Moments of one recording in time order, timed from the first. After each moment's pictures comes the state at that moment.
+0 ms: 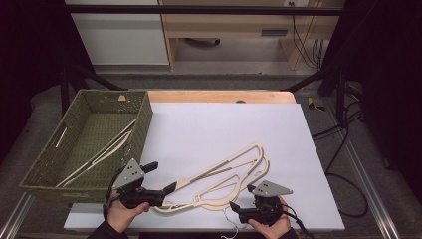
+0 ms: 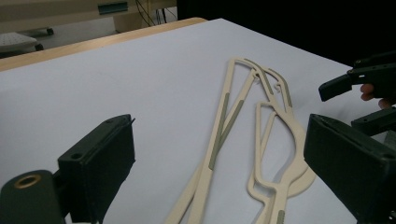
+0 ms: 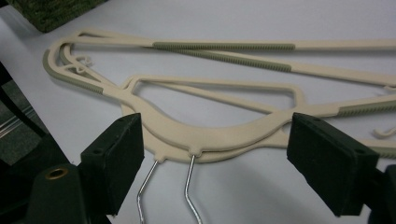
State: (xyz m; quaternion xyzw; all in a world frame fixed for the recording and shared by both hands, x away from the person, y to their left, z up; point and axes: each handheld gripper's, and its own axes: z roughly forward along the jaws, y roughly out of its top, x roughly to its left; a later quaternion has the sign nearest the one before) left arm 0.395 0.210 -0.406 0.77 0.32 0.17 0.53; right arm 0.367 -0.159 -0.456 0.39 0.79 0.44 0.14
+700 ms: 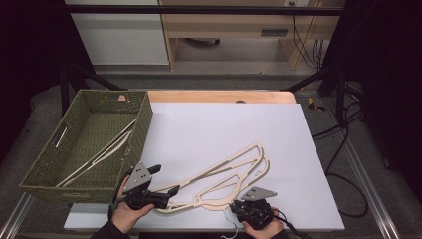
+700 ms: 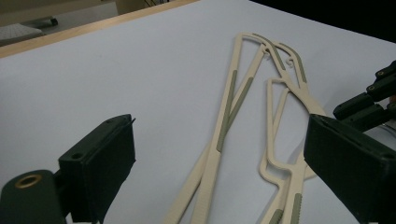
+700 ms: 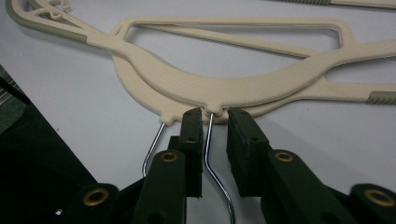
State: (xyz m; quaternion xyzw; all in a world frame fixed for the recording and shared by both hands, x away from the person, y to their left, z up) left arm 0.397 0.199 -0.422 0.79 0.31 0.18 0.49; right arm 0.363 -0.139 -0.479 0.42 0.82 0.37 0.10
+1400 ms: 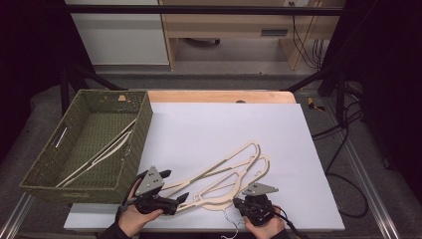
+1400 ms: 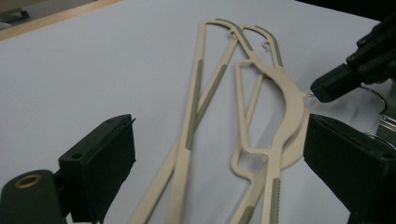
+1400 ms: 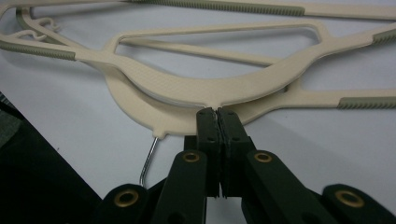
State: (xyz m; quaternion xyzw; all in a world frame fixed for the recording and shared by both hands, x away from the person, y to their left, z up) left arm 0.391 0.172 -0.425 0.82 0.28 0.16 0.47; right arm 0.367 -0.139 -0.466 0.45 0.81 0.36 0.11
